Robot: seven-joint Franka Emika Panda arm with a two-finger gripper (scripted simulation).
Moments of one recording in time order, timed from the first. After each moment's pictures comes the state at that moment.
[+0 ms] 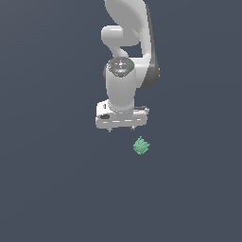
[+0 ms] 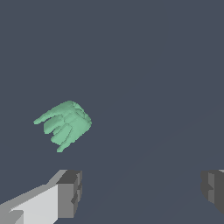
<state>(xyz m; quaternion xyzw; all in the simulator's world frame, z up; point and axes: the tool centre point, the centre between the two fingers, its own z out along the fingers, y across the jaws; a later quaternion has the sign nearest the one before) -0.003 0.002 0.165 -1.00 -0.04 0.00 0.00</state>
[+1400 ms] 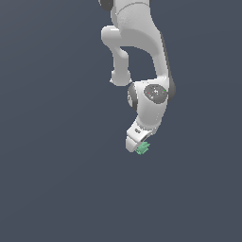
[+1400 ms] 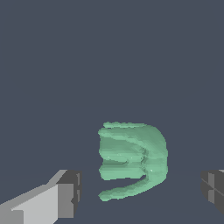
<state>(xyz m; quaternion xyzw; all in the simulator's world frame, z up) 0.013 0.102 0.092 -0.93 -0.38 0.00 0.00</state>
